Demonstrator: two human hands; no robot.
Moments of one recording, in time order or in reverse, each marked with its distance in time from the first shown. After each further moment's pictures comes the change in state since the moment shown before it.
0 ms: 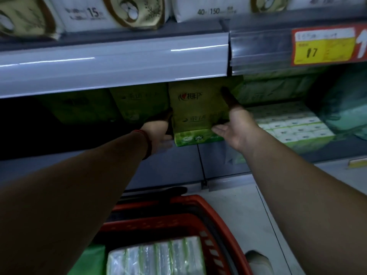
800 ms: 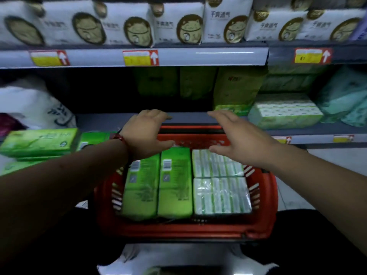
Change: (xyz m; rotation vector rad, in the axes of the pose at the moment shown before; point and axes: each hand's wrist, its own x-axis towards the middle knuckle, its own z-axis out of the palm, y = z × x) left_hand -0.322 -0.123 -0.156 0.739 0.179 0.368; right_hand -0.346 0.051 0.039 -1.751 -0.514 -0.812
